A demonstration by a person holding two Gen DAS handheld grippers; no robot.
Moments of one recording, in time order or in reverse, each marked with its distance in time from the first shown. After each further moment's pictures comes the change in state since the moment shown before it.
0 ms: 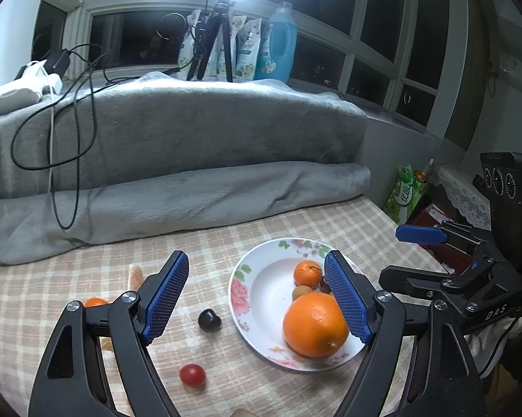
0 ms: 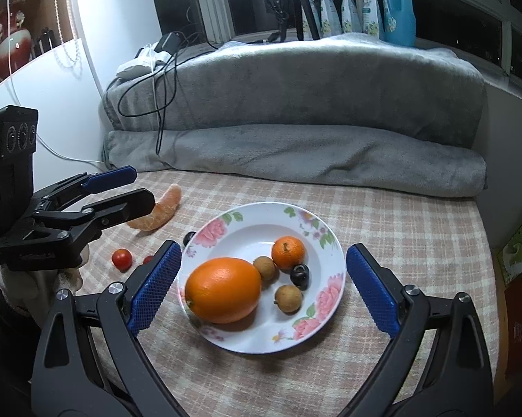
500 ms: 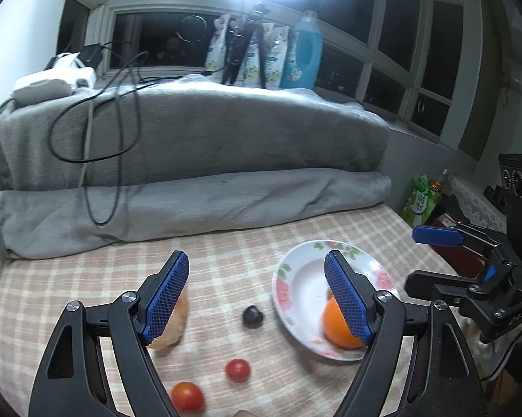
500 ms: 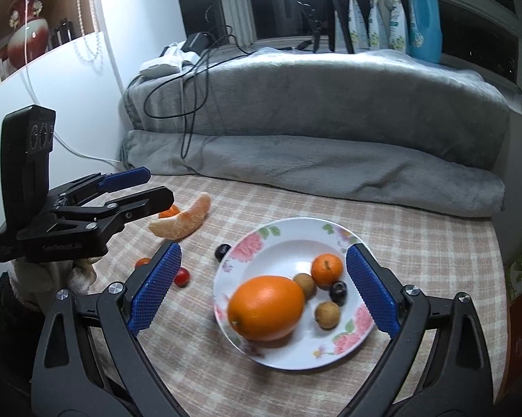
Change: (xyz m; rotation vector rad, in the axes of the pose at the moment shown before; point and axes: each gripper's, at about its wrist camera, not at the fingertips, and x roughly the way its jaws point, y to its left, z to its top) left arm -0.016 0.040 -0.002 -0.039 -0.021 0.056; right arm 0.007 0.042 0.013 -0.059 -0.018 0.043
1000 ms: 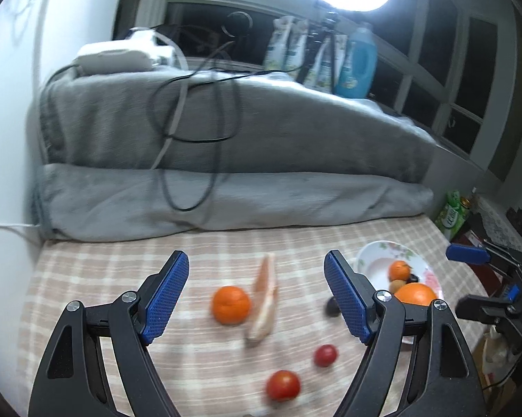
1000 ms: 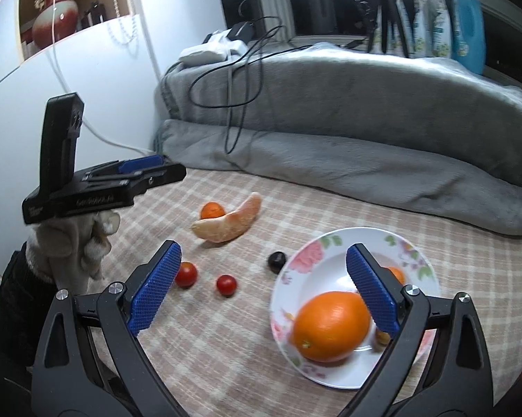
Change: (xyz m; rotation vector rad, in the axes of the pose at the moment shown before) left arm -0.018 0.085 -0.009 -0.097 0.008 0.103; right arm 0.030 0.049 0.001 -0.067 0.029 0.118
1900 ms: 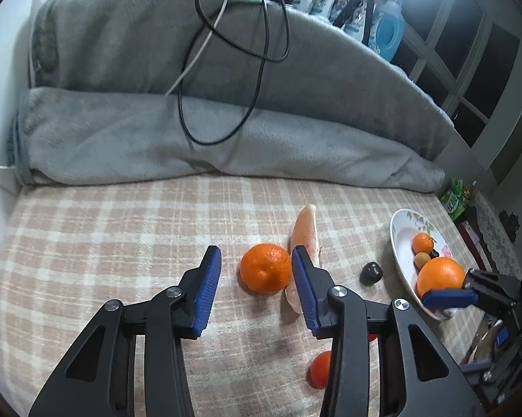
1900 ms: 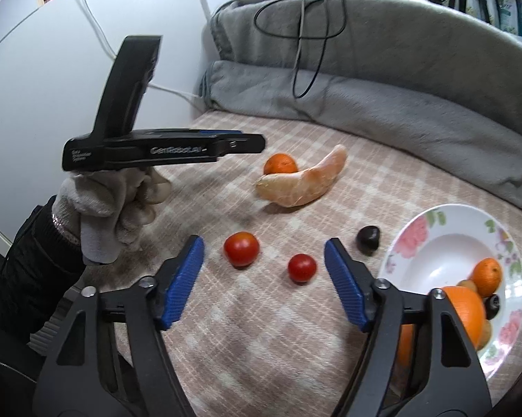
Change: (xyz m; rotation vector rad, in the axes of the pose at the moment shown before) left arm 0.052 0.044 -0.025 -0.085 0.191 -0.075; right arm 0.071 0.051 -0.020 -0.073 0.169 0.161
